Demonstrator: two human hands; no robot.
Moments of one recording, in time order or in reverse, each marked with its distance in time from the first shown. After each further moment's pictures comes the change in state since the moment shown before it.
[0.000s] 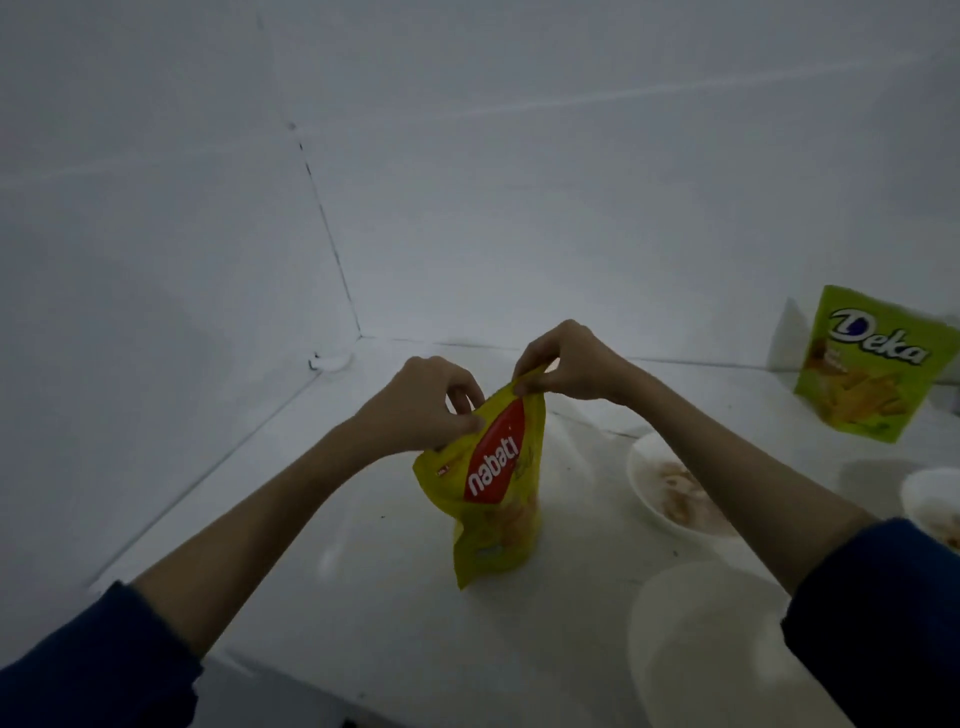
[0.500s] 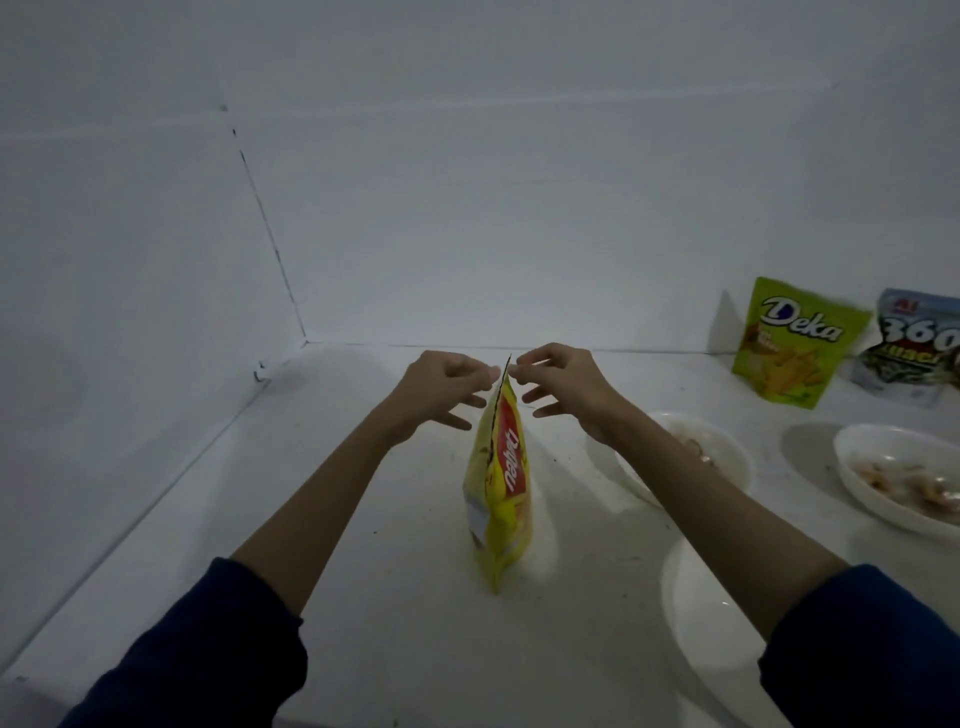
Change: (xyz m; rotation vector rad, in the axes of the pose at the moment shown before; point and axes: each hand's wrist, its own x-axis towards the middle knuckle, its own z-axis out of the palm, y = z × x) left_hand 0.041 -0.053 0.015 -0.604 -0.079 -0.068; right_hand -0.011 -0.025 0.048 0.554 0.337 0.507
